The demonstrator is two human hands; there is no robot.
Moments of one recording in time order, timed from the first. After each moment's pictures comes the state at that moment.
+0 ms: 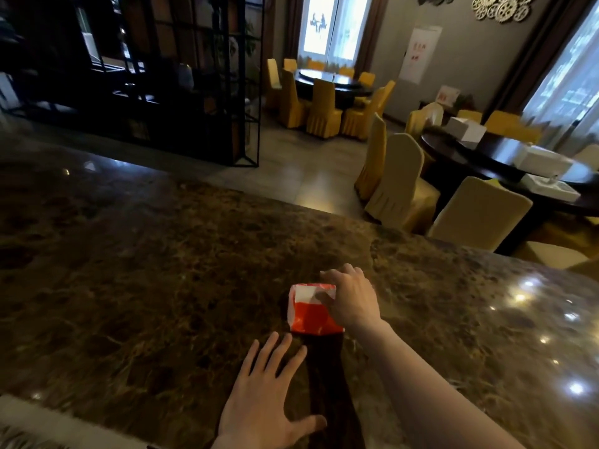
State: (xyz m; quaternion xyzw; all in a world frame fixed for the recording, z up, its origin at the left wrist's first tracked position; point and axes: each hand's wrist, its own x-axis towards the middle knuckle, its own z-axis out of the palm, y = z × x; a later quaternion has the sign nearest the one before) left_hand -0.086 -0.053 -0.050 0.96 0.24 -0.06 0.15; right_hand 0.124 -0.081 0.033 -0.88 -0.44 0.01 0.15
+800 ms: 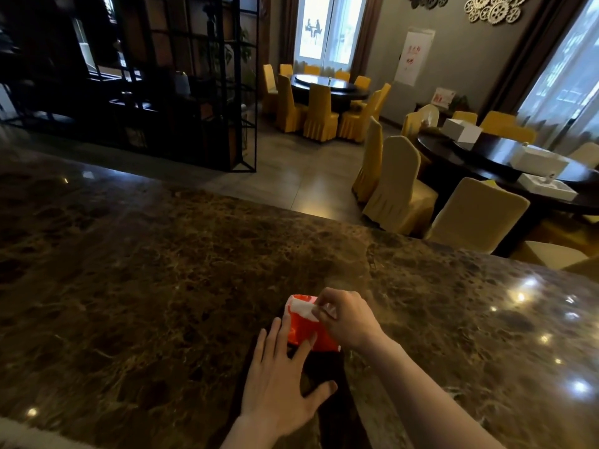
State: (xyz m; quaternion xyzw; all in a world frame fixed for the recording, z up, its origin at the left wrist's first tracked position) left_hand -0.049 -0.055 -0.031 0.95 0.27 0.02 0.14; right_hand 0.120 -0.100 0.037 -0.85 -0.47 0.12 0.22
